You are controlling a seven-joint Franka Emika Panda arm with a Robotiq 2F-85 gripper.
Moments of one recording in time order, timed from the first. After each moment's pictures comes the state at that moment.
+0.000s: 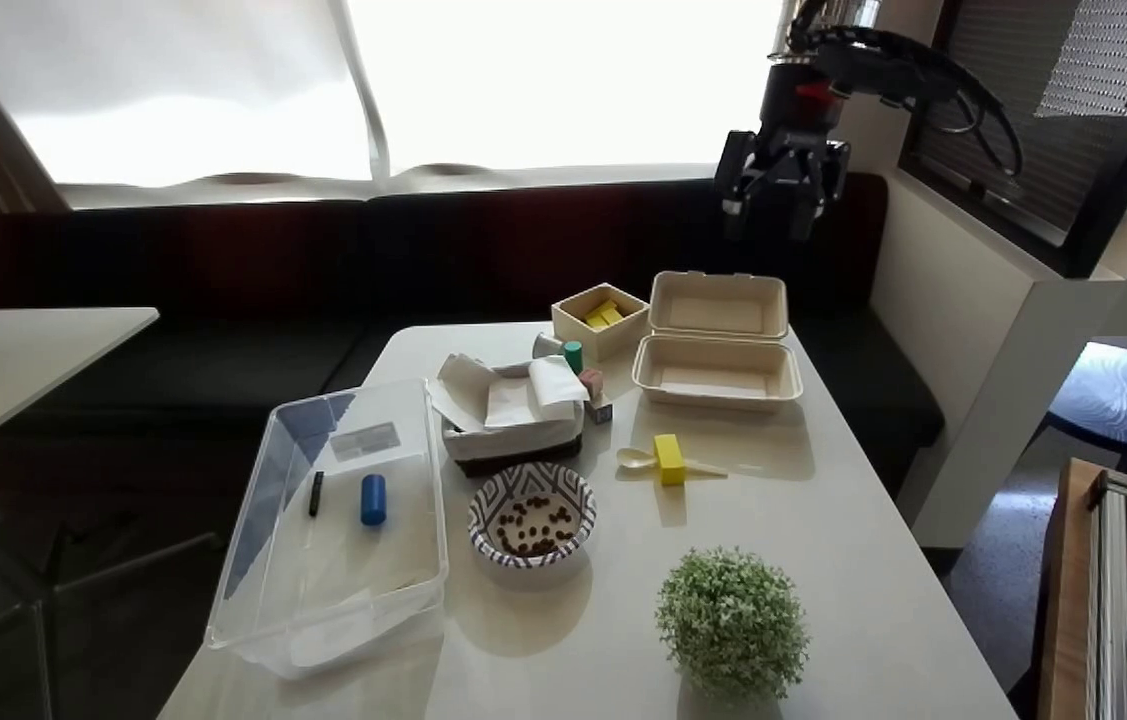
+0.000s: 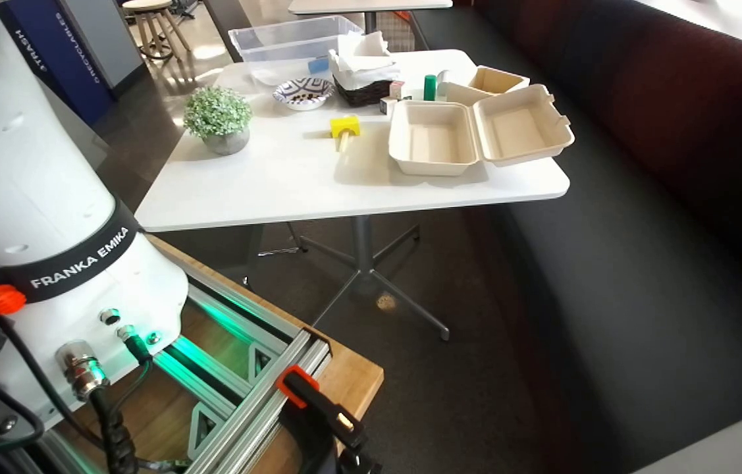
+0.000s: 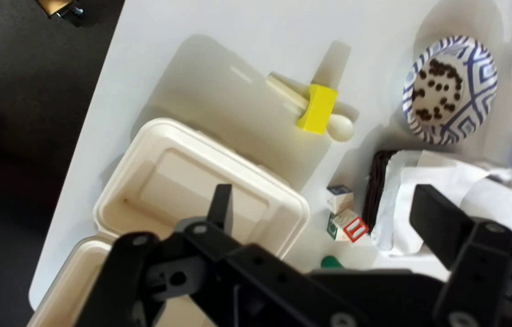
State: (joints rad) arm -0.11 -0.22 -0.16 -2.30 0.22 2.05 0.12
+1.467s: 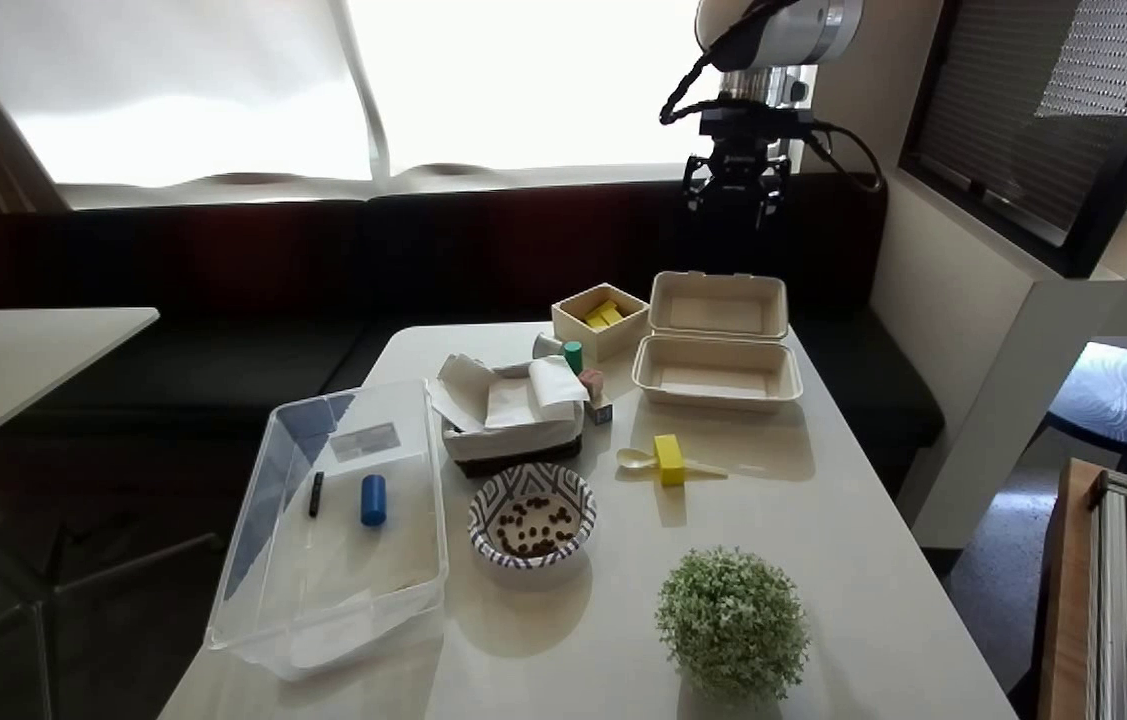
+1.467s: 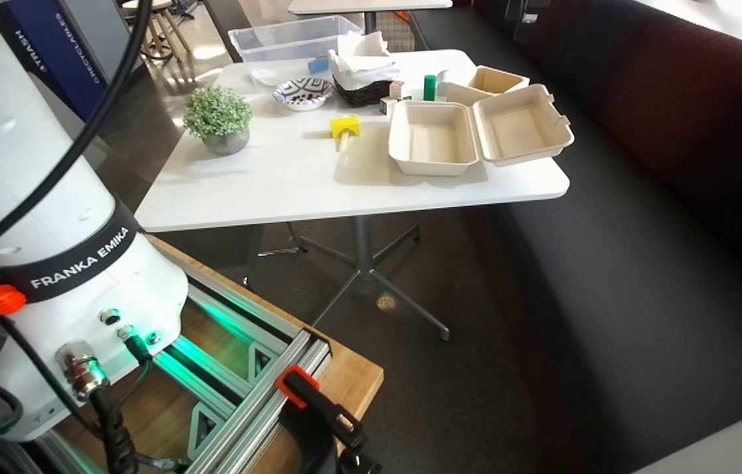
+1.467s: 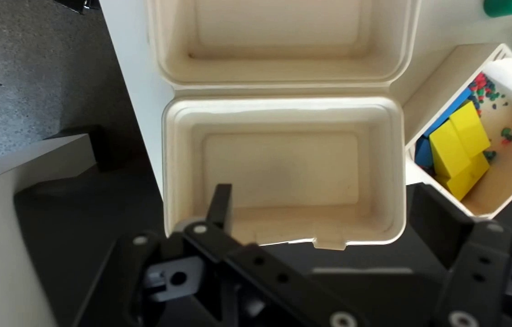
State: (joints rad) arm -0.20 0.37 -0.27 -1.75 0.17 2.11 0.57
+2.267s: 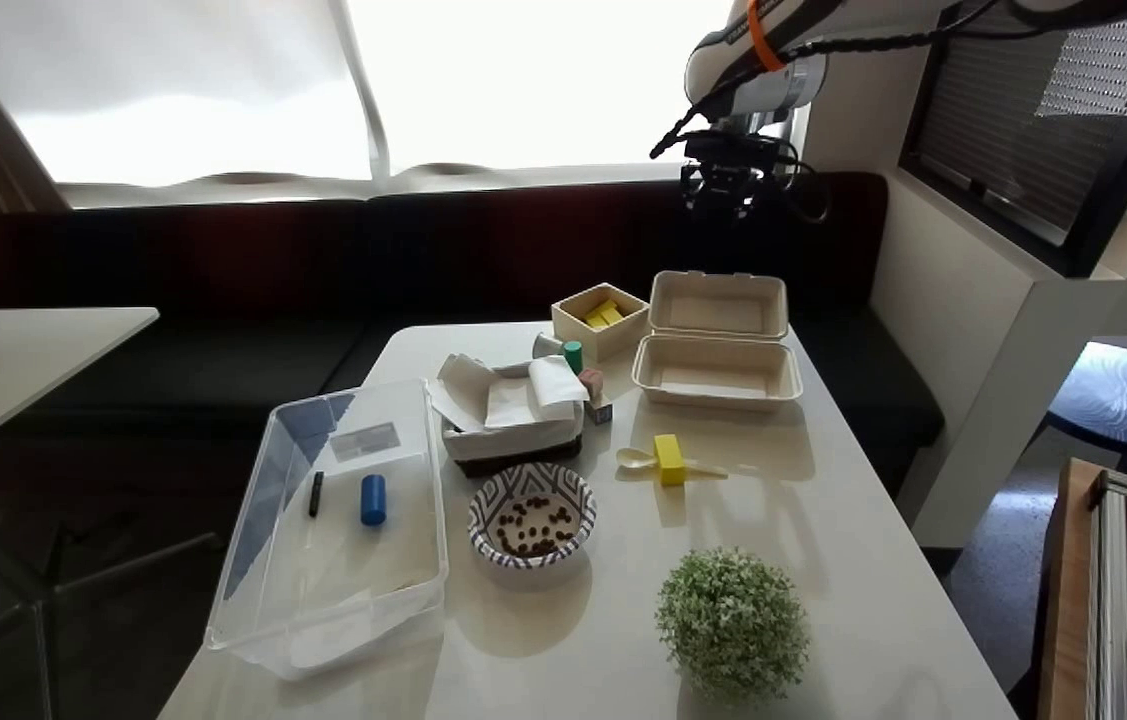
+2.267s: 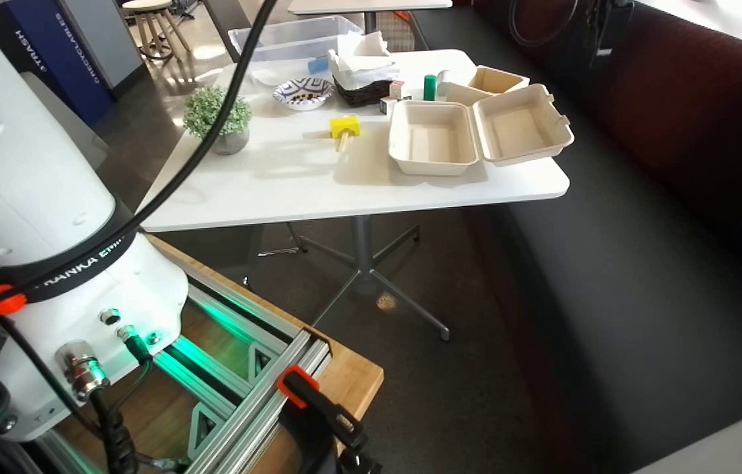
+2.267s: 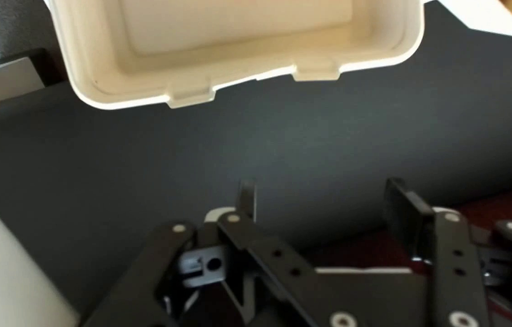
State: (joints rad) arm -0.31 0.70 -0.28 -1.41 0.21 2.28 0.60
